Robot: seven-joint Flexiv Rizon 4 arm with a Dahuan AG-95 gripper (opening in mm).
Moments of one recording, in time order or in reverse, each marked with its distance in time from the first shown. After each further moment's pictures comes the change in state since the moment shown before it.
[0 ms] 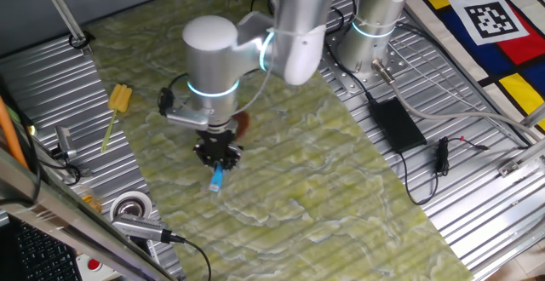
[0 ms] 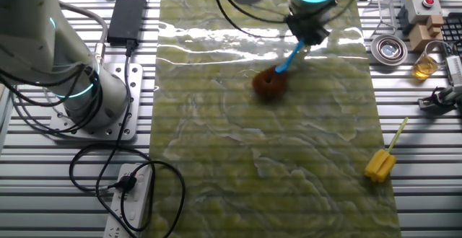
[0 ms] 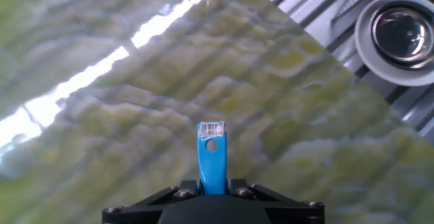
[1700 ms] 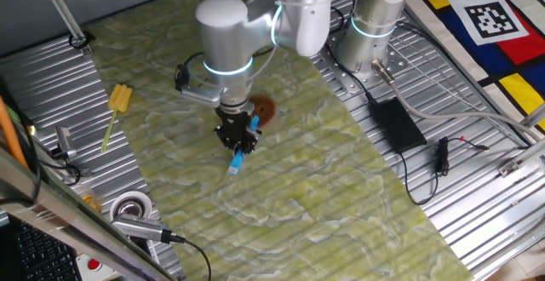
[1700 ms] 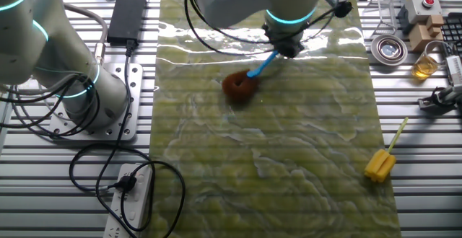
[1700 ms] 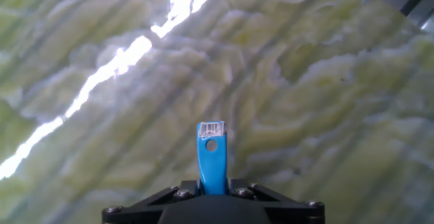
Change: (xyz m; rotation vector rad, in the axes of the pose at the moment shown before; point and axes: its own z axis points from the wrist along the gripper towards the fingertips) arm 0.049 0.053 -0.013 -0.076 0.000 0.214
